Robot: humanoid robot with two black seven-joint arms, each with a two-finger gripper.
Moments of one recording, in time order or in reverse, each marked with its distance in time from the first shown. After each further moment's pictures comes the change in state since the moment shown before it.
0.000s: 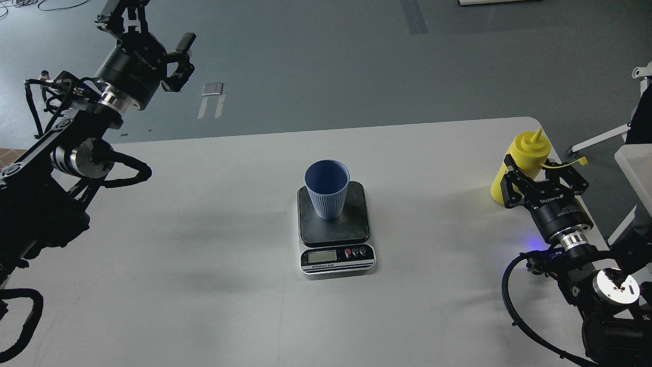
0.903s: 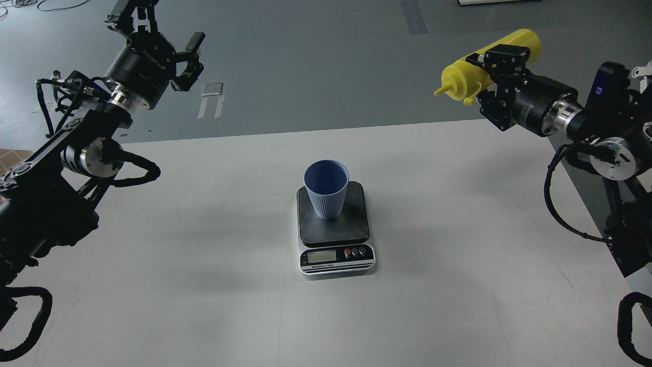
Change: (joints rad) left arm -0.004 -0.028 -0.002 -0.001 0.000 0.001 -0.001; right arm 0.438 -0.108 -0.072 0.309 -1.499 -0.026 -0.102
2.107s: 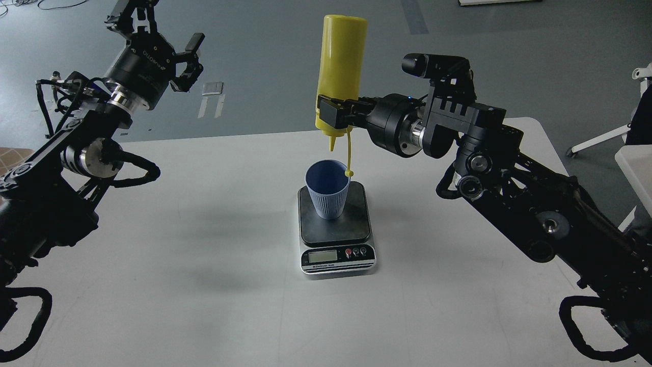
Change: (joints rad) left arm 0.001 0.001 0.000 0.001 0.000 0.001 0.000; right arm 0.136 0.169 -0.478 0.249 -0.743 -0.001 -0.002
